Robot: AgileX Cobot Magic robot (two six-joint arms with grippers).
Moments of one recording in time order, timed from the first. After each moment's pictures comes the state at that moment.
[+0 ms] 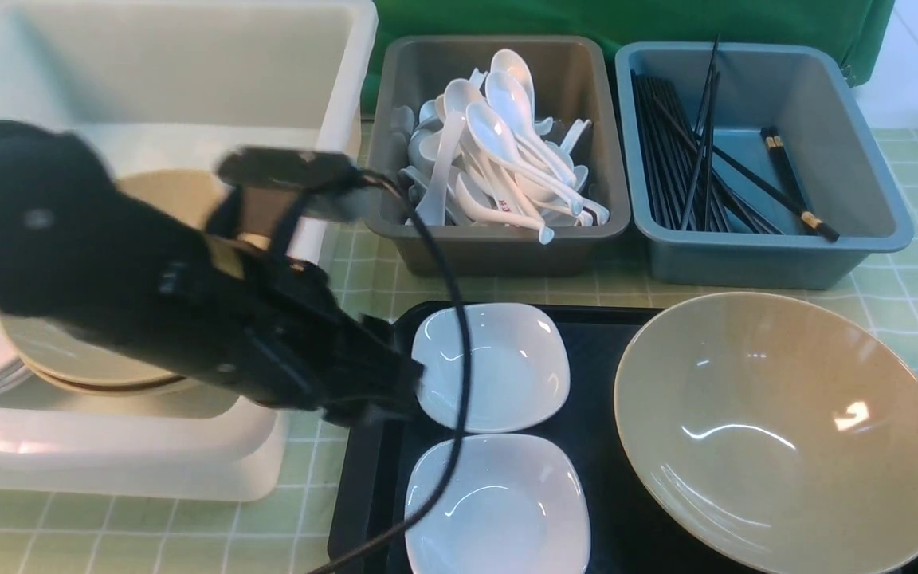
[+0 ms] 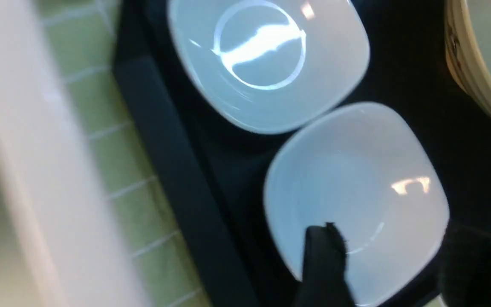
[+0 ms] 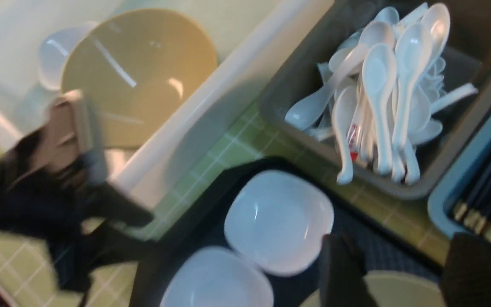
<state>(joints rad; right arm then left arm) 0.34 1.37 -1.81 0.30 1.17 -0.11 -0.55 1.32 -0.97 -0.34 0.81 0.14</state>
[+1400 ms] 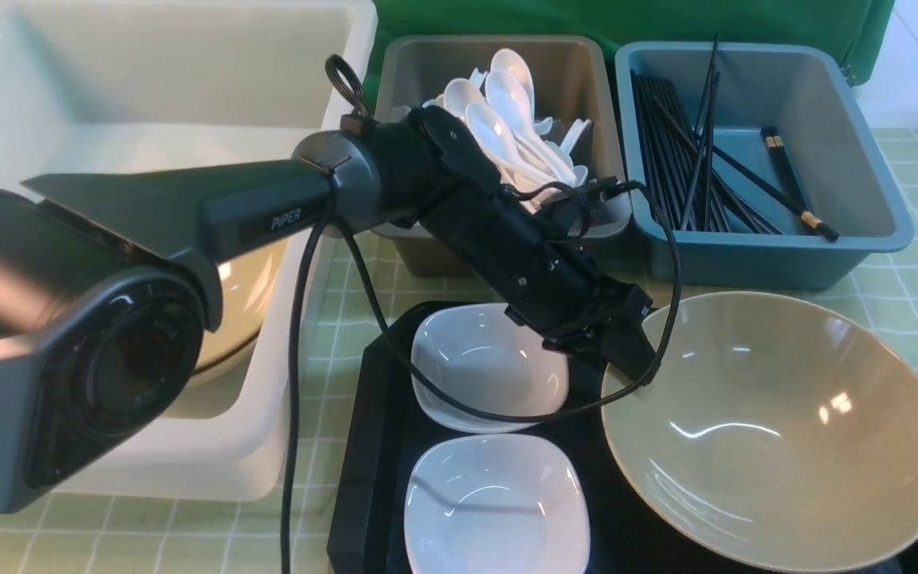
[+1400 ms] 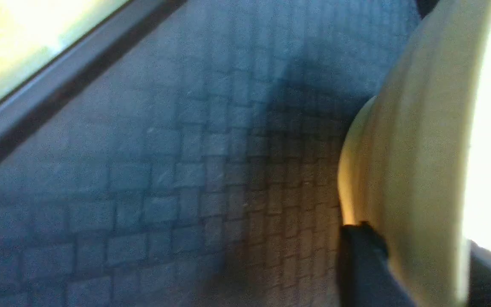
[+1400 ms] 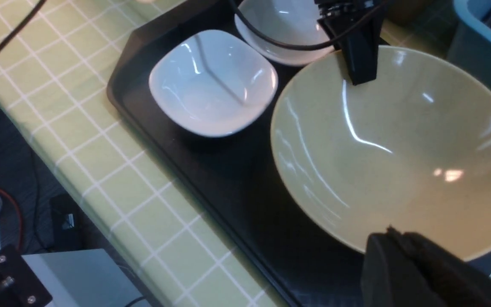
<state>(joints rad) 0.34 0.46 -0.88 0.23 1.10 -0.34 -0.55 2.25 -1.74 -0.91 1.10 0.64</state>
